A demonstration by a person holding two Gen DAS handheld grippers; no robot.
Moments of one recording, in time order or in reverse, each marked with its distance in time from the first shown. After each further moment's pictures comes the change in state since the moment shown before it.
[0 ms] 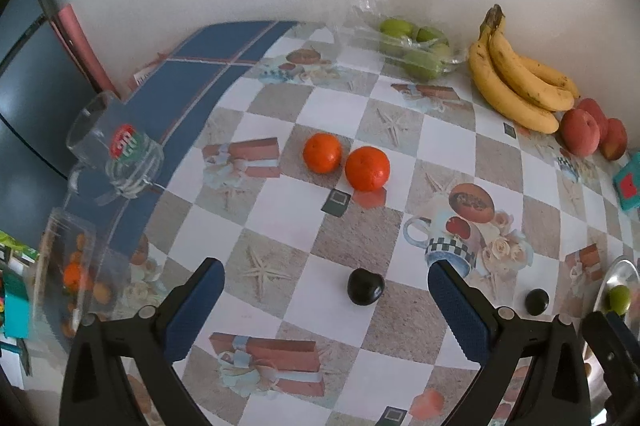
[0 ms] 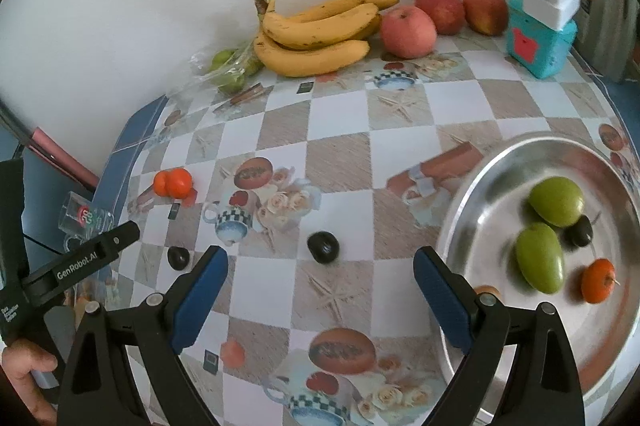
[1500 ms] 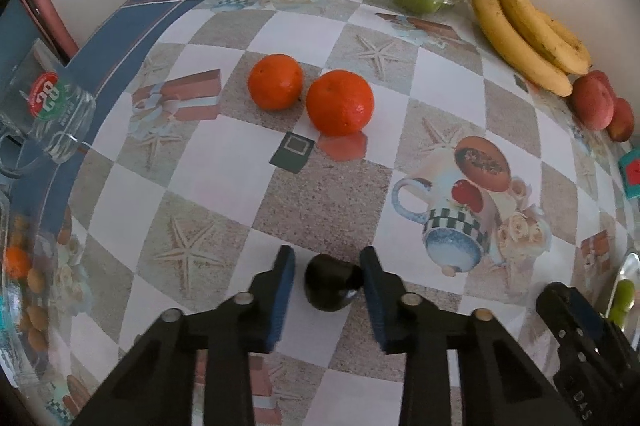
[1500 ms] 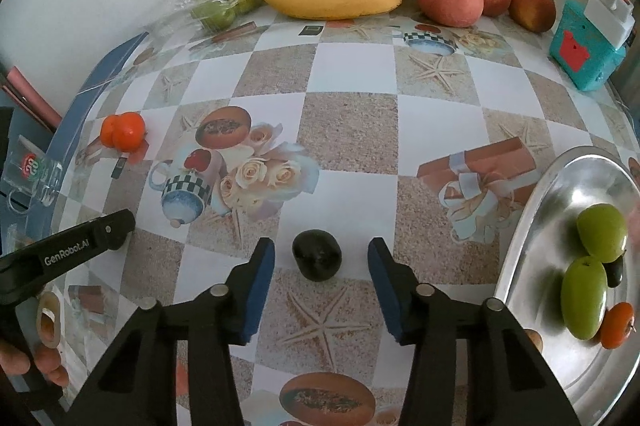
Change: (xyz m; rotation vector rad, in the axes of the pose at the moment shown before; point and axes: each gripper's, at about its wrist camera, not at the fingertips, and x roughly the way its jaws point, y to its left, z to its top) left arm 0.072 -0.017 -0.015 -0.011 0.143 -0.096; right arm 0.074 0.013 -0.005 -0.141 0.107 -0.117
